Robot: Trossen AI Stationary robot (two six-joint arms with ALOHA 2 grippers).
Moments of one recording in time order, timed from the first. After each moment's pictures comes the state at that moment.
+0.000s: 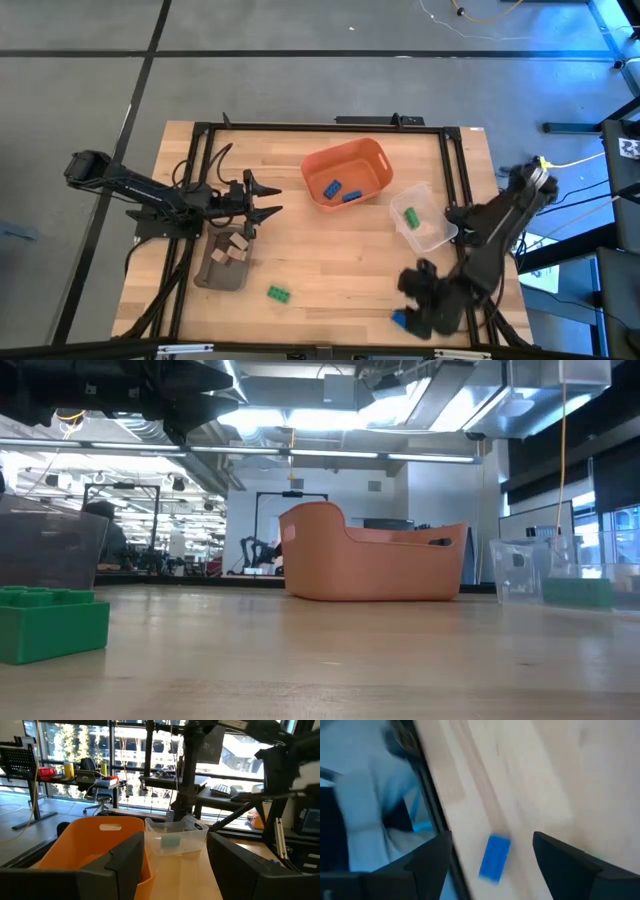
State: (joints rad) left arm -0.18 0.92 0.24 0.84 -0.35 -0.05; right arm 0.90 1.55 1.27 -0.87 0.28 1.27
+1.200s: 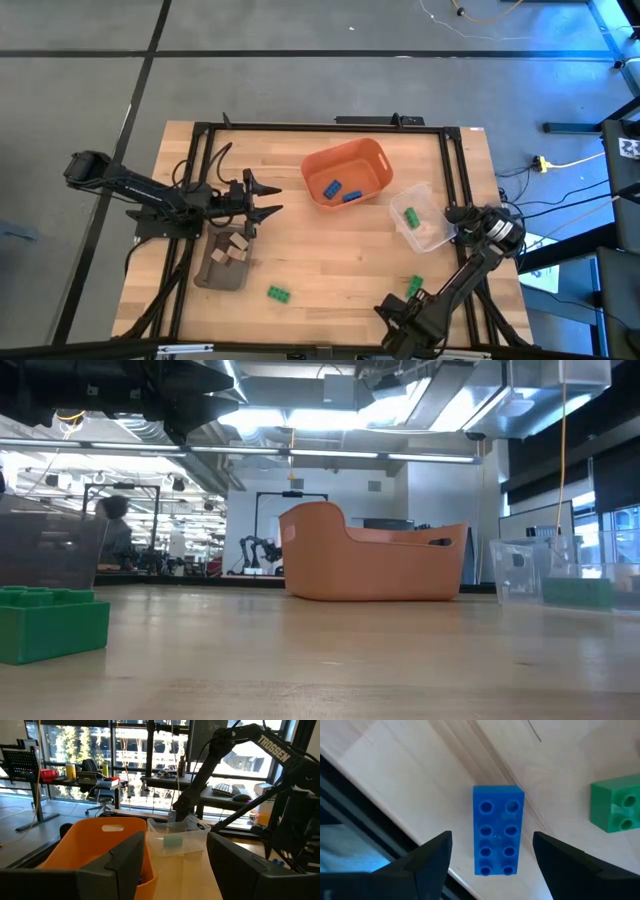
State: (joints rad) left arm -0.17 0.92 0.24 0.84 -0.35 -0.03; right arm 0.89 2.03 1.45 -0.97 -0.05 1.56
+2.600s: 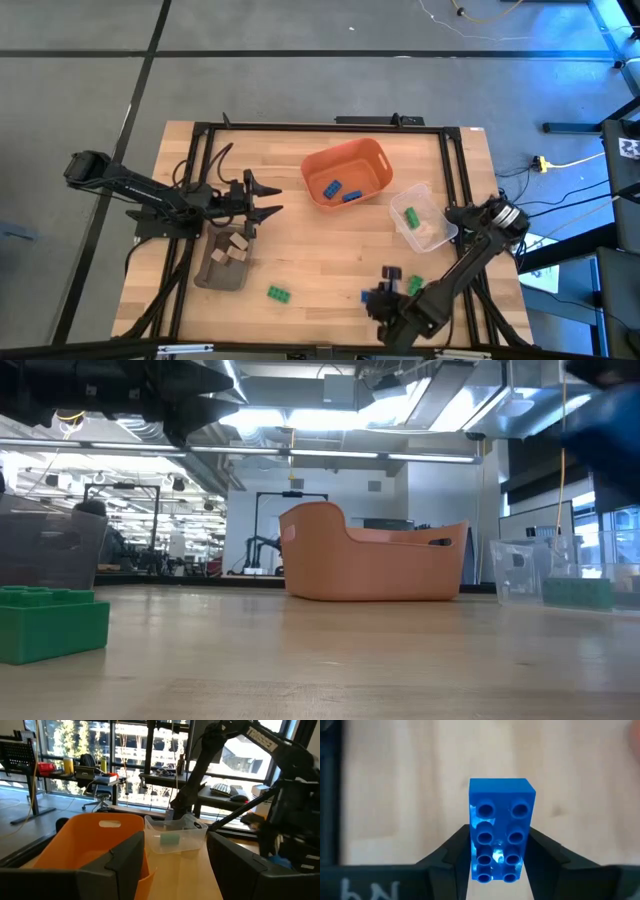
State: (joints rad) left arm -0.17 0.92 0.24 0.83 -0.35 -0.08; right arm 0.83 1.91 1.40 -0.87 0.51 0.83
